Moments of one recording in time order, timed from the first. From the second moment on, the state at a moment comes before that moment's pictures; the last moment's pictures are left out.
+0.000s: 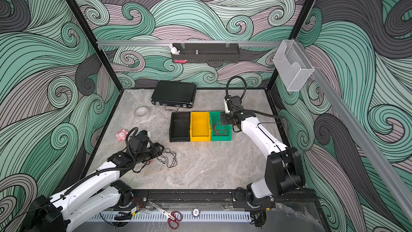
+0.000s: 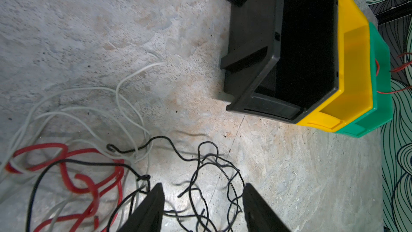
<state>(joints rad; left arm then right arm) -0.49 0.90 0.42 -0.37 0.01 -0.81 0.31 1.47 1.14 -0.57 0.01 0.14</state>
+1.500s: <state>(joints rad) -0.49 0.91 0.40 -0.37 0.00 -0.82 0.31 1.81 1.20 -0.48 -0.09 0.22</state>
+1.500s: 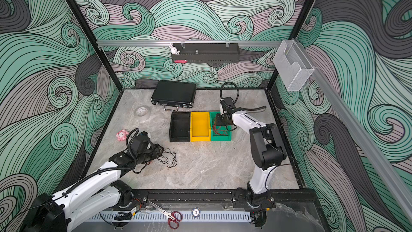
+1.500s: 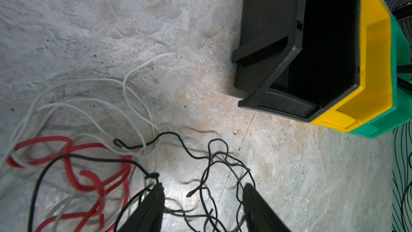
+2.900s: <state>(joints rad) -0.49 0.87 0.41 -0.44 -0.02 -0.82 0.34 1.57 1.25 -0.63 0.01 0.15</state>
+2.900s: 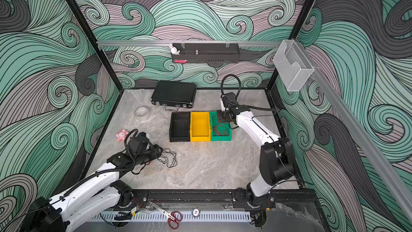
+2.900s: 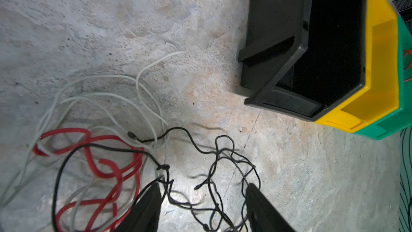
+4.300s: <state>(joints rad) -0.41 1.07 0.47 -0.58 -0.10 -0.82 0.81 1.45 0.95 -0.34 -0.25 0.38</state>
